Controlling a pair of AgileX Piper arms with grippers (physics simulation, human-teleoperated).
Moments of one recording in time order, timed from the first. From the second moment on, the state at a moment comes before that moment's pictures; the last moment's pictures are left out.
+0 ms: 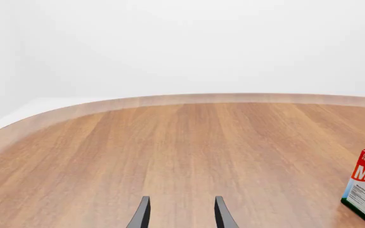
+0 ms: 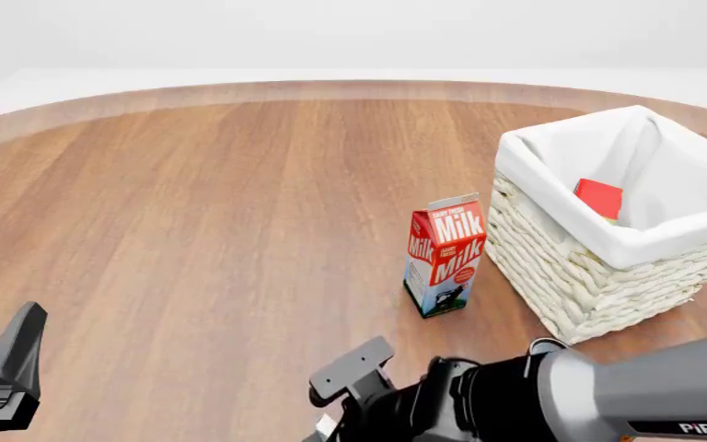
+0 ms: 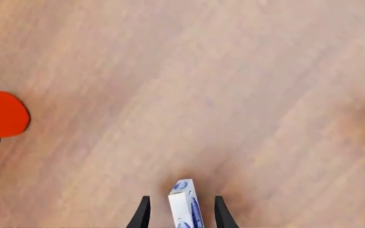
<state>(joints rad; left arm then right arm) 0.00 0.00 0.00 0.00 0.00 1.11 1.72 -0.72 0.14 0.57</state>
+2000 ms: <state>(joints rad) 0.00 0.00 0.00 0.00 0.00 0.81 1.36 -1.28 0.64 -0.02</state>
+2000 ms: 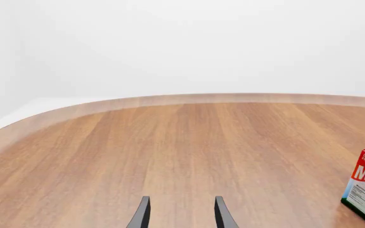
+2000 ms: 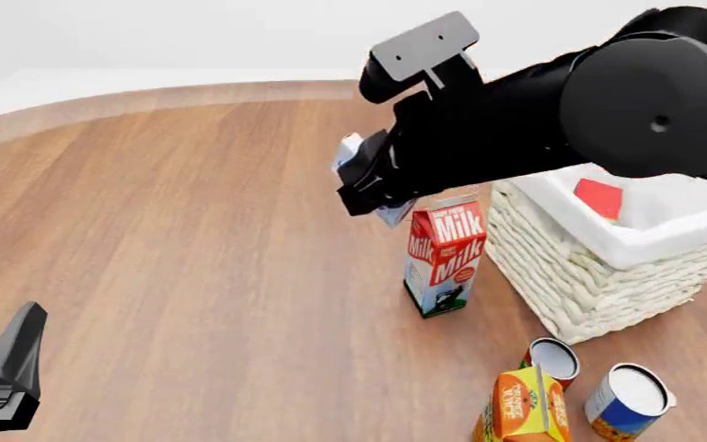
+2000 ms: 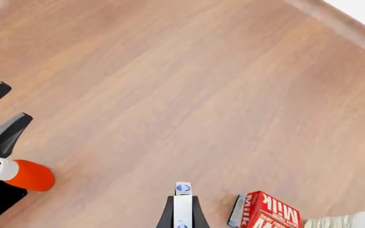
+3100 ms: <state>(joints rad) 0.00 0.00 0.00 0.00 0.00 0.24 1.02 -1.28 0.75 -0.12</state>
